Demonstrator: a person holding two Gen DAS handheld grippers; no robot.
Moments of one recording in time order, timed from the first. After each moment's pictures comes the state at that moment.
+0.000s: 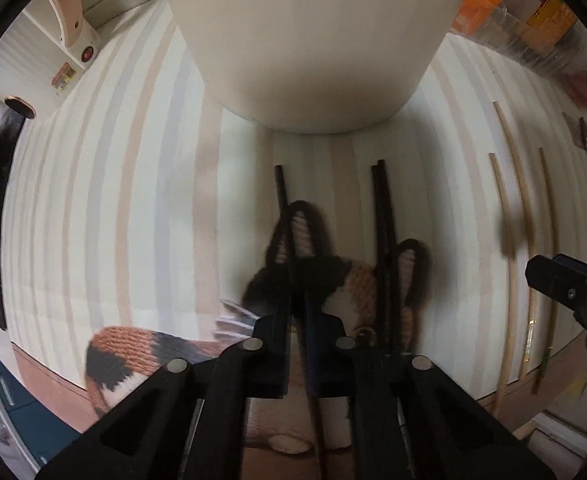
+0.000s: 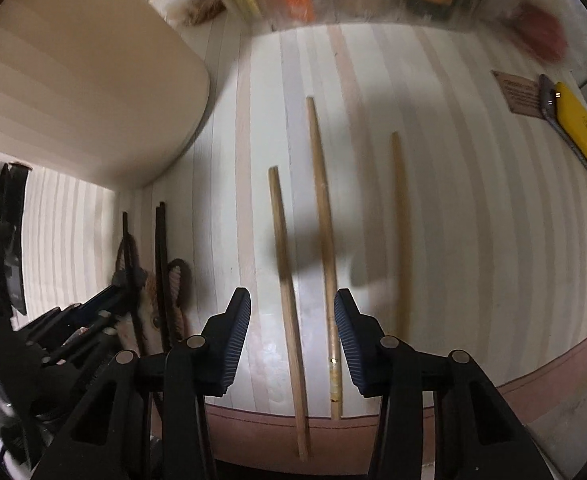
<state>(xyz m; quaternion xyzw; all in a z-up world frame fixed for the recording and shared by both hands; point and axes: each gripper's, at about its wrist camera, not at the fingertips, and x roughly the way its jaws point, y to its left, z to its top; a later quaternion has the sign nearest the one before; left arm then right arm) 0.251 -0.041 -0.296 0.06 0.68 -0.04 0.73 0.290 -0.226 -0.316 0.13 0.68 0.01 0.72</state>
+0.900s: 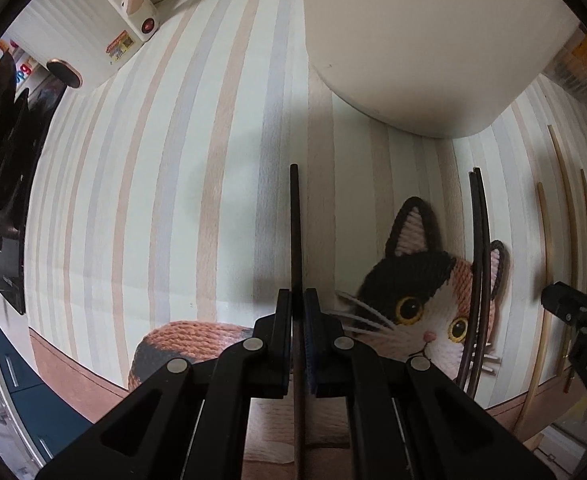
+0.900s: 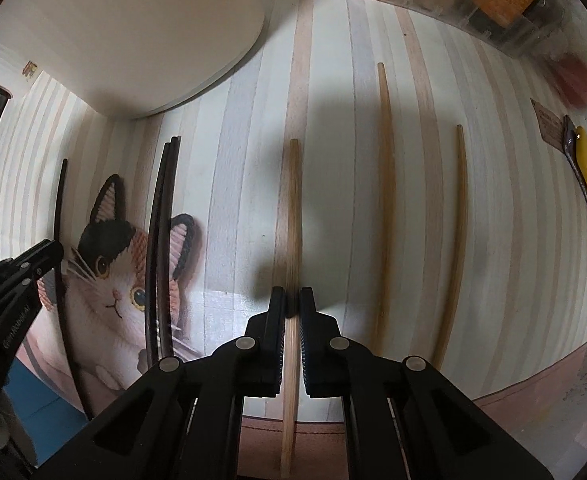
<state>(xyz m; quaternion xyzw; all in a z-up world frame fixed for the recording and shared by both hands) 0.248 0.024 -0.293 0.06 0.67 0.01 0.74 0.275 -0.169 -0.340 0.02 0.70 0.00 0.71</state>
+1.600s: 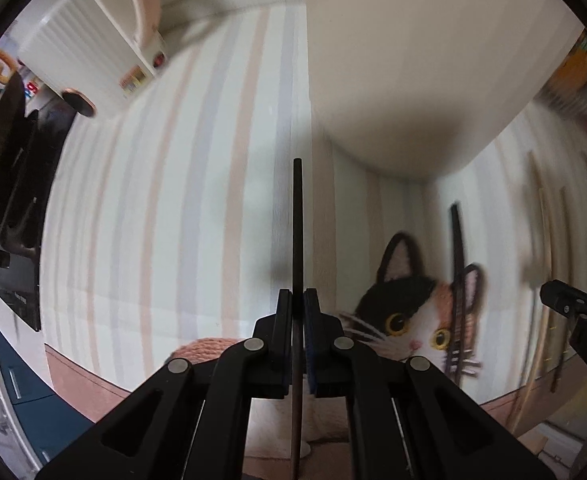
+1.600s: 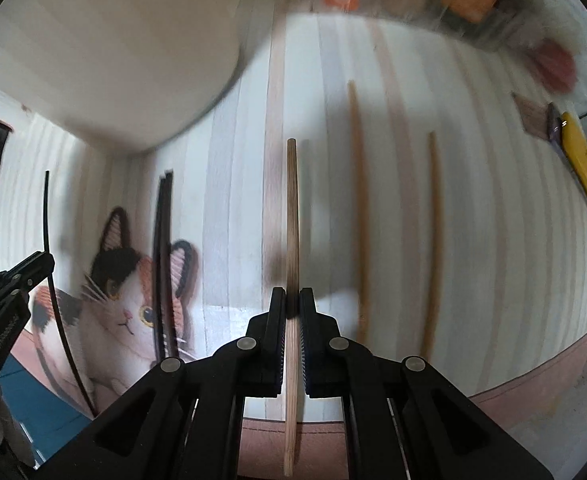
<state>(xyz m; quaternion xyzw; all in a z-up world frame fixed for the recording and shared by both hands) 0.271 0.042 -0.266 0.07 0.63 -0.01 0.78 0.280 -0.179 -0.316 0.06 0.68 -0.01 0.73</state>
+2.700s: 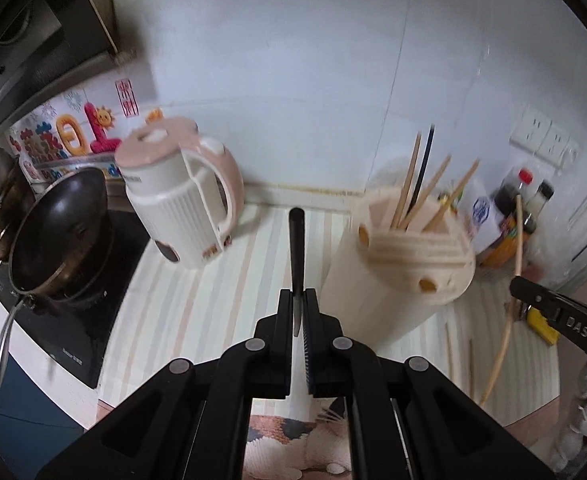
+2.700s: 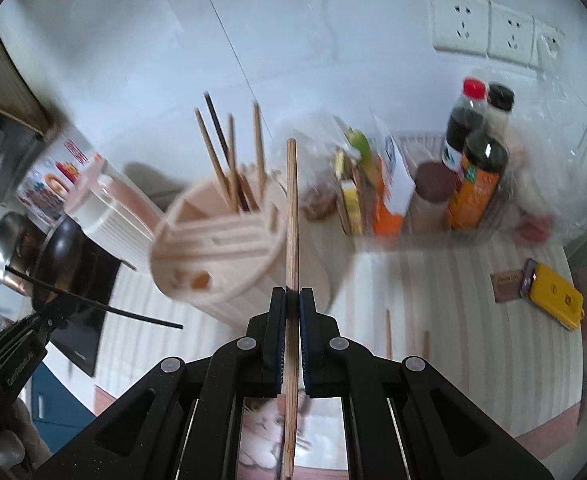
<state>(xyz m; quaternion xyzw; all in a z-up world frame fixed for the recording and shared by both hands) 0.268 0.066 -0.047 -0.01 0.44 -0.01 0.90 0.323 -0.181 -0.107 0.13 0.48 0.06 0.86</state>
